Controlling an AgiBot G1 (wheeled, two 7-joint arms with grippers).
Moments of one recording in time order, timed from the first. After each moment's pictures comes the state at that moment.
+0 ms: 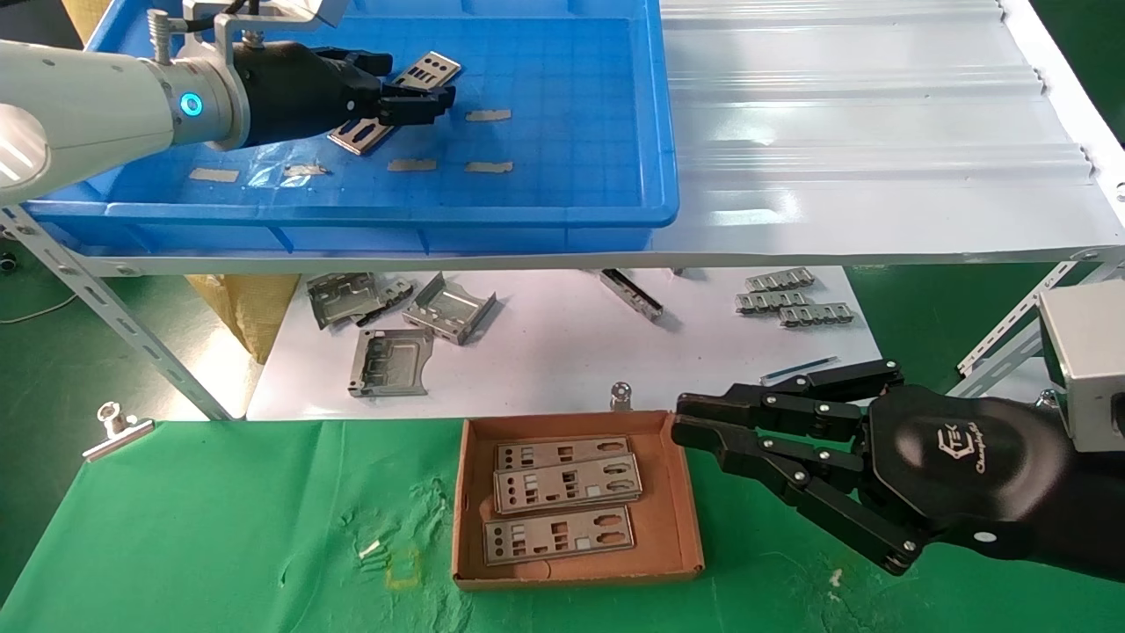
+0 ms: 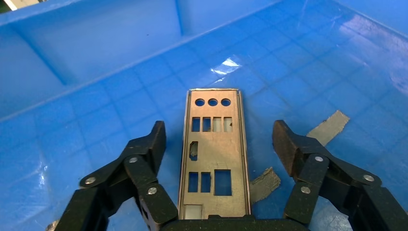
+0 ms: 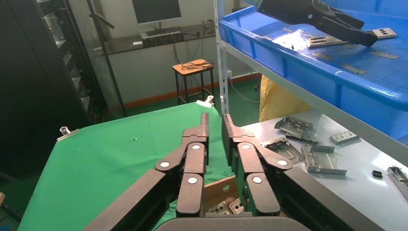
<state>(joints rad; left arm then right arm) -1.99 1.31 0.55 -0.02 1.44 0.79 -0.10 1.08 -0.51 -0.45 1.20 -0.58 -1.38 0.06</state>
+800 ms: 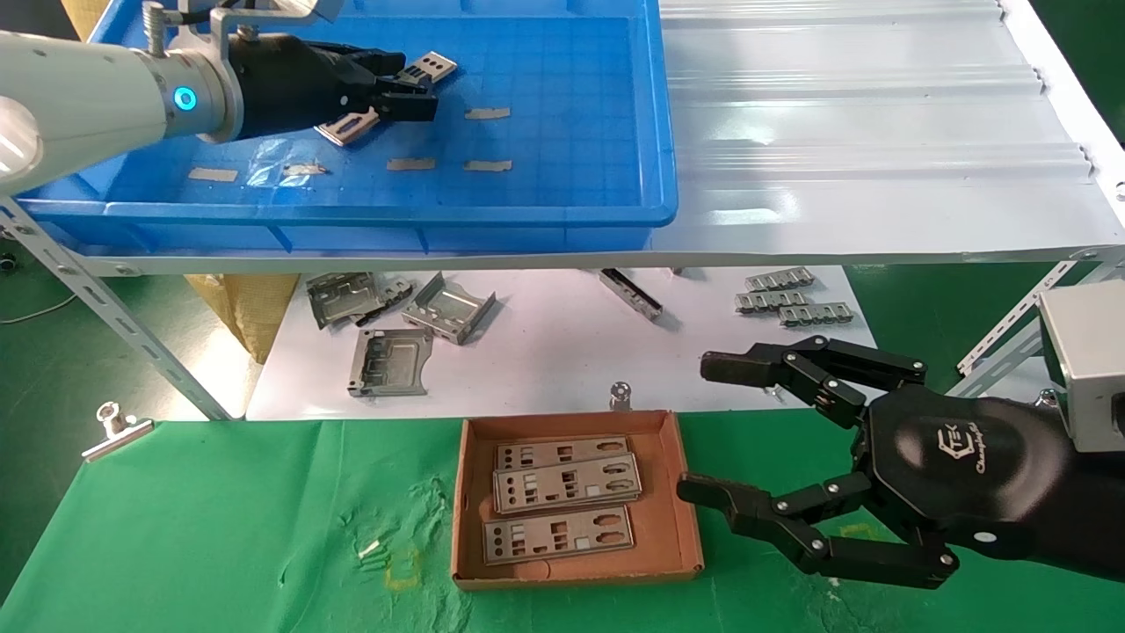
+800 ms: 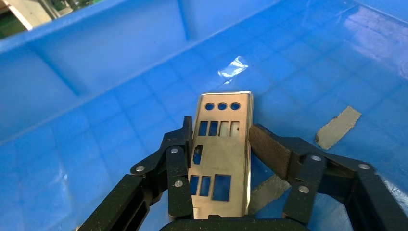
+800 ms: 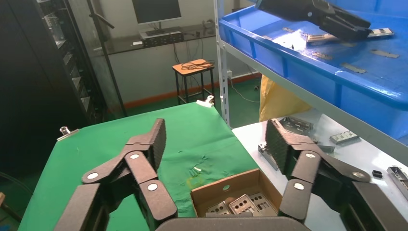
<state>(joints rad) -2.02 1.30 0.54 -0.04 1.43 0.82 -0.04 1.08 -0.51 -0.45 1.20 -0.58 -1.38 0.06</state>
